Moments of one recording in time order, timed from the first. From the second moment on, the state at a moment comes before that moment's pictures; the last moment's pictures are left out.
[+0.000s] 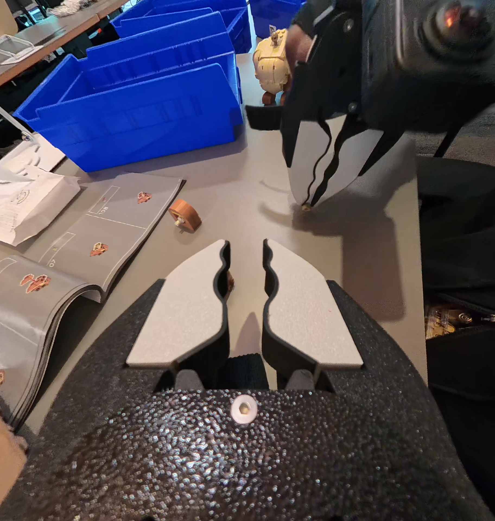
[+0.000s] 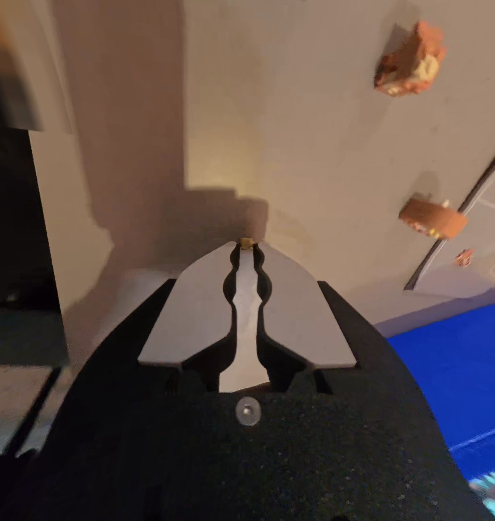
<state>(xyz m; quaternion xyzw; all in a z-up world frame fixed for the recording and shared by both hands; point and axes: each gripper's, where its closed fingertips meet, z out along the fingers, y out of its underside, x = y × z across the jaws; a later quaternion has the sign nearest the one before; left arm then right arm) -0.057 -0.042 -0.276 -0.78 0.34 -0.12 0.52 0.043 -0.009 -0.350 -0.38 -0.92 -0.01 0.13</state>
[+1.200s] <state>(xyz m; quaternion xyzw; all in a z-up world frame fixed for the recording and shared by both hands) -0.053 -0.054 -0.293 -0.78 0.36 -0.12 0.50 -0.022 -0.020 -0.354 -0.43 -0.85 0.24 0.20</state>
